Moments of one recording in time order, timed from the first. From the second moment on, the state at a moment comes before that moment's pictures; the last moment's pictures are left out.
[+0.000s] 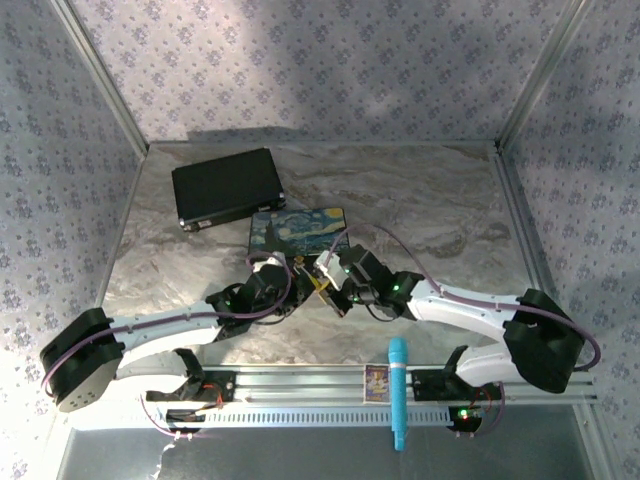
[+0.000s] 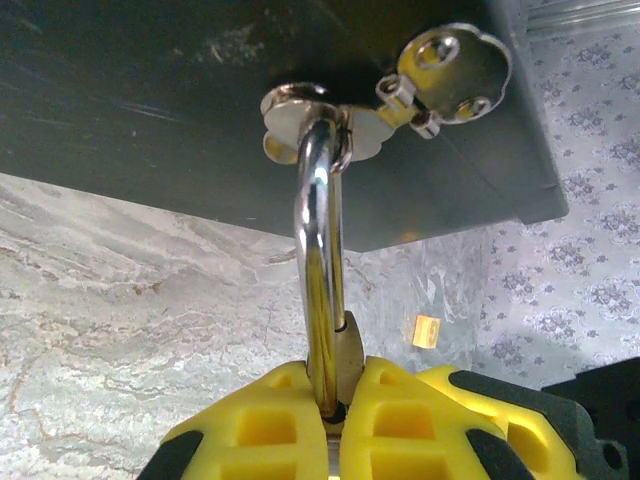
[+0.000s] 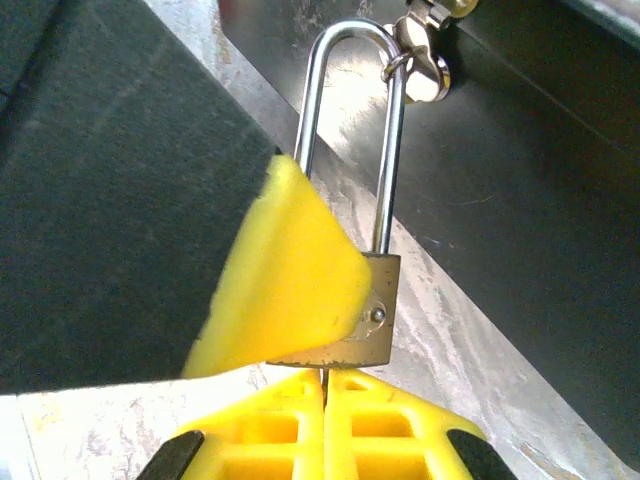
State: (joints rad) left arm -1.00 1.17 0.47 0.14 -0.07 -1.45; right arm 0.91 1.32 0.69 -0.11 -0.18 0.06
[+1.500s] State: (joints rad) left arm -1.02 1.25 0.41 0.10 -0.06 -1.41; right arm 0.73 1.35 0.89 -0.38 0.01 0.56
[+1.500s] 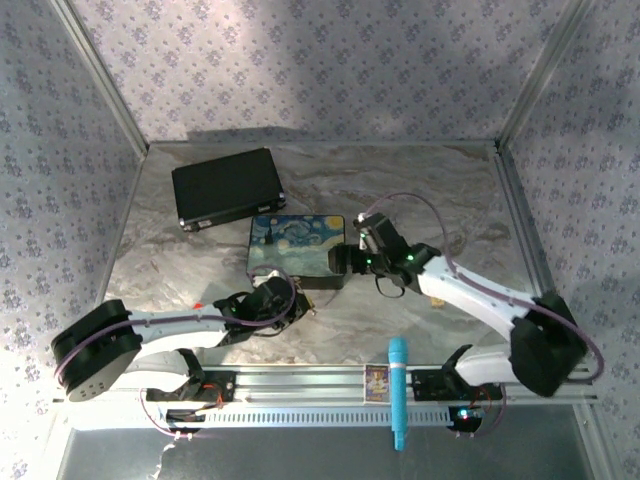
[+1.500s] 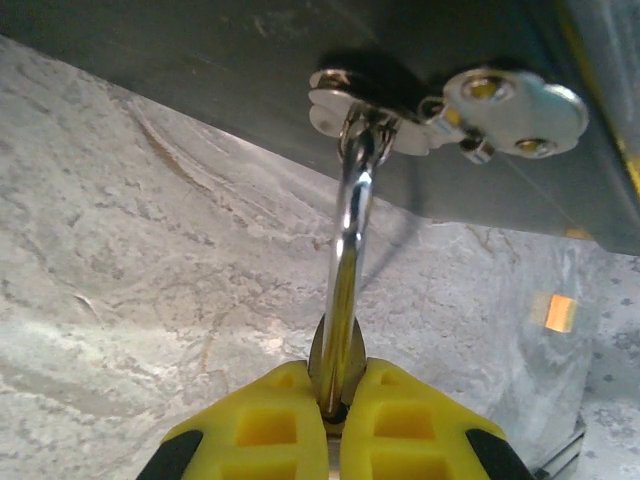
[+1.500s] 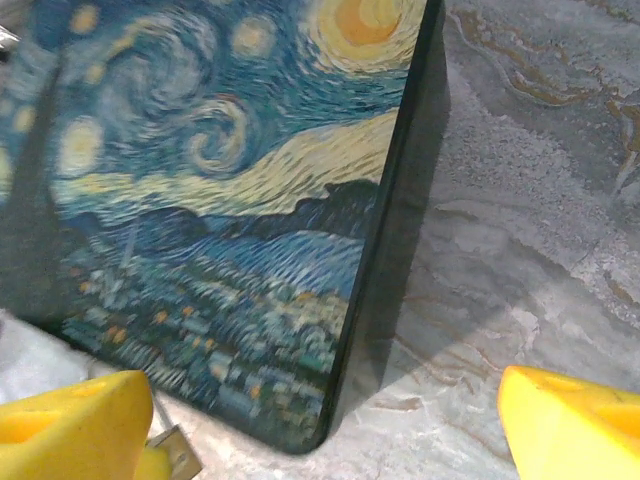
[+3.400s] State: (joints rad) left arm -1.07 1.63 0.93 -0.72 -0.45 -1.00; right arm 0.73 1.55 0.91 -0.24 0.04 0.63
